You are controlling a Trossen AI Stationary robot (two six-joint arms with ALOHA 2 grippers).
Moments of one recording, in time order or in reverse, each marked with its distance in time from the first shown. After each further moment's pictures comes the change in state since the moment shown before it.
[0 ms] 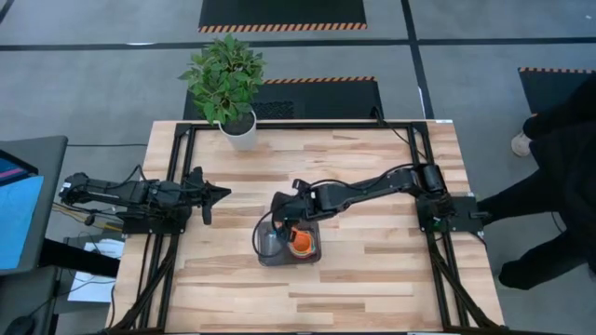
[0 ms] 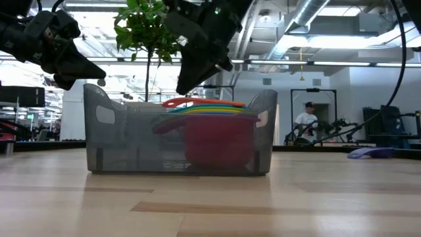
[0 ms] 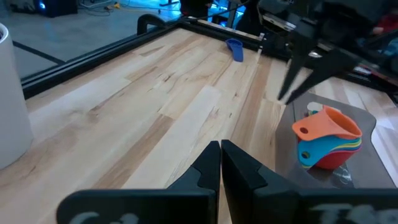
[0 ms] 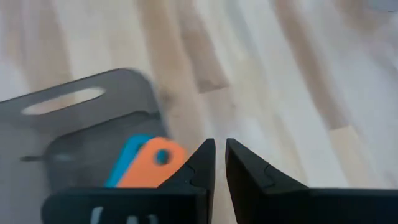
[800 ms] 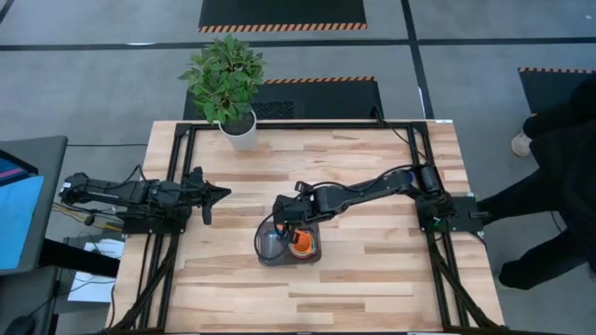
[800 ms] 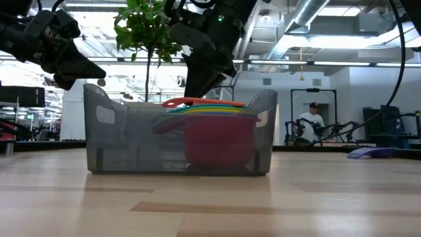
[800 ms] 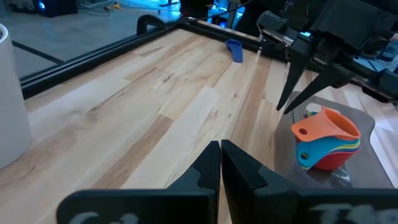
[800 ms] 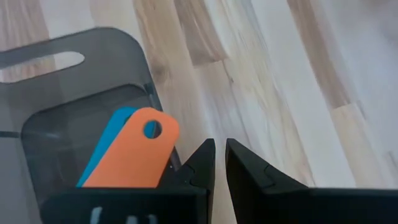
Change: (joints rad) left arm 0.000 0.000 0.000 0.003 0.001 -0.003; right arm 0.004 0.021 -0.003 -0.060 -0.020 0.011
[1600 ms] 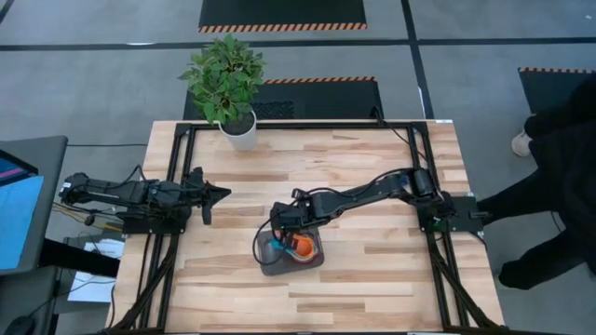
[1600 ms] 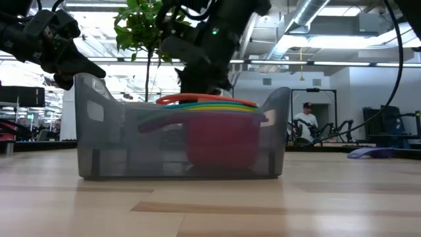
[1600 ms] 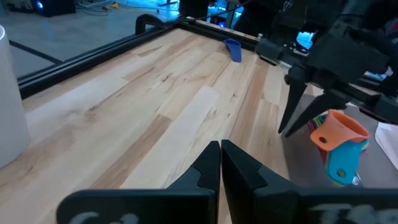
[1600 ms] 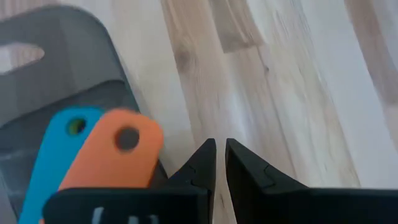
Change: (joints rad) left arm 0.000 0.000 0.000 0.000 0.004 0.000; right arm 0.014 0.061 -0.002 0.053 -0.059 0.000
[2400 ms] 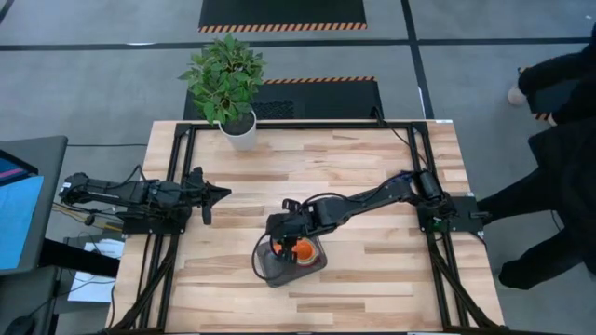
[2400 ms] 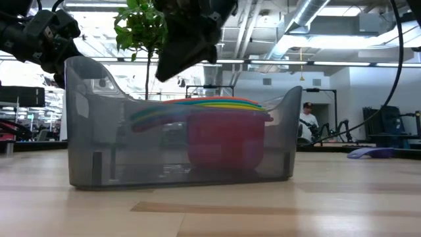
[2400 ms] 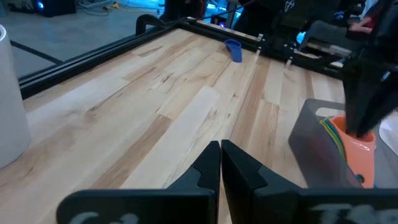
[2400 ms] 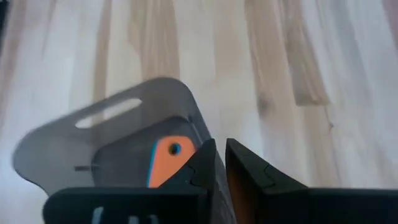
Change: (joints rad) left arm 0.000 0.000 0.000 0.000 -0.001 0.001; right arm 0.071 -0.041 0.074 0.034 -0.093 -0.089
